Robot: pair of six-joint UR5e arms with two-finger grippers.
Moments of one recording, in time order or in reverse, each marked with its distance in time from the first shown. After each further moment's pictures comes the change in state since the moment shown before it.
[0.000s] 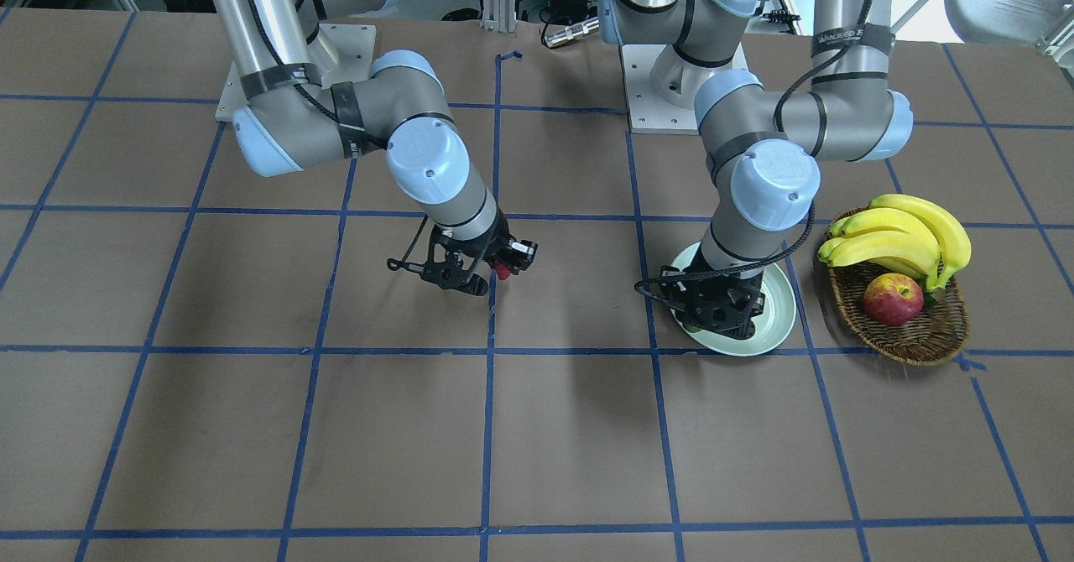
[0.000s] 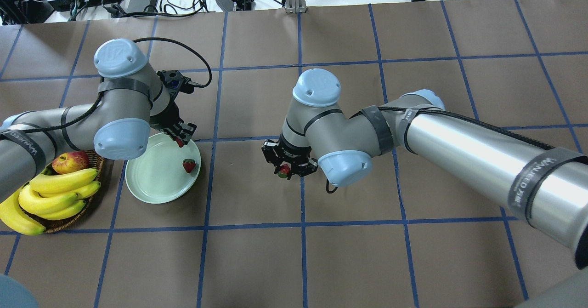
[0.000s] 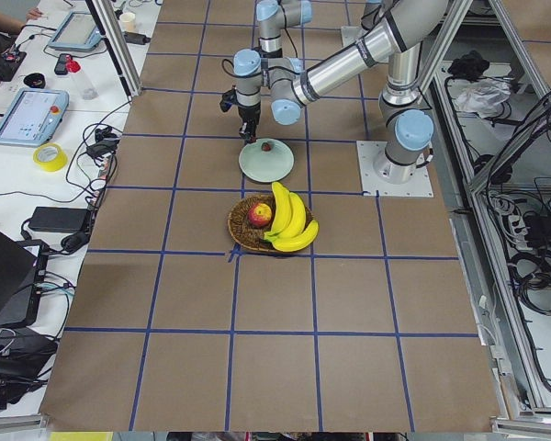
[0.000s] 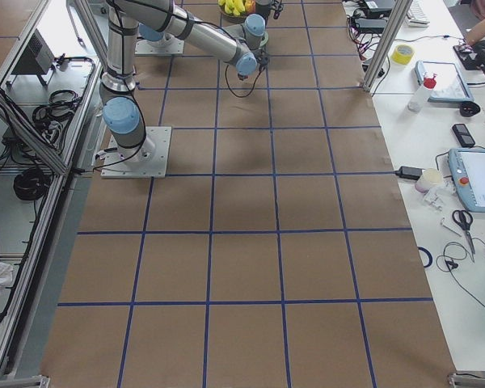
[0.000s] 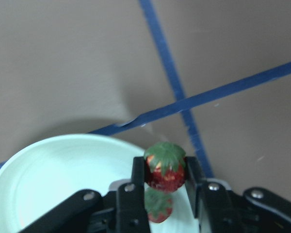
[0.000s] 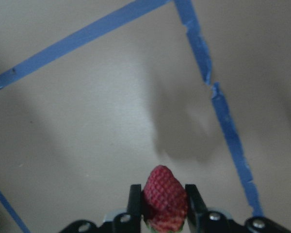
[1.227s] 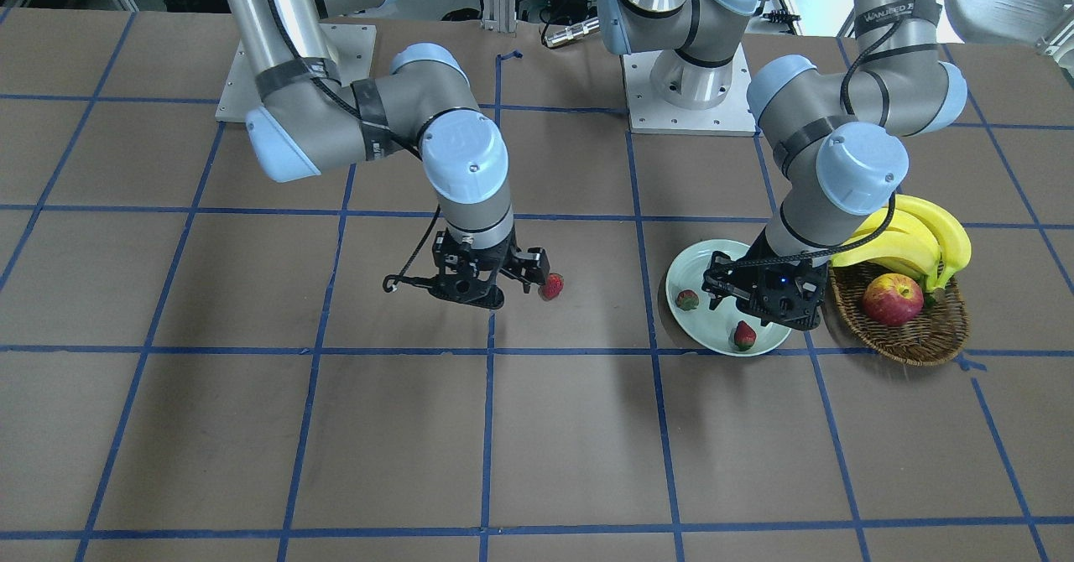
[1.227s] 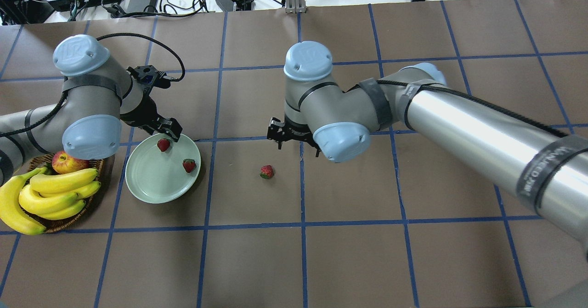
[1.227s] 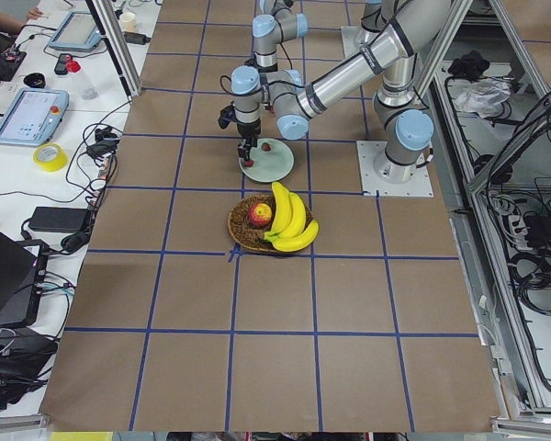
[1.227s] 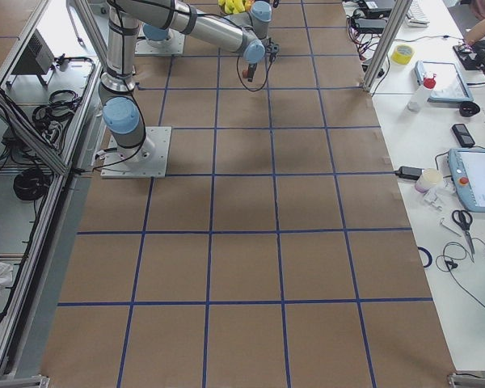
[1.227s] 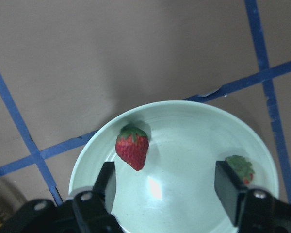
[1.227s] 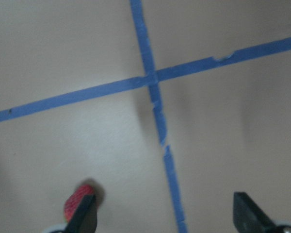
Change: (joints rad) left arm 0.040 0.065 -0.006 -0.036 -0.080 -0.015; right arm -0.089 -0.077 -0.074 0.185 -0.187 -0.284
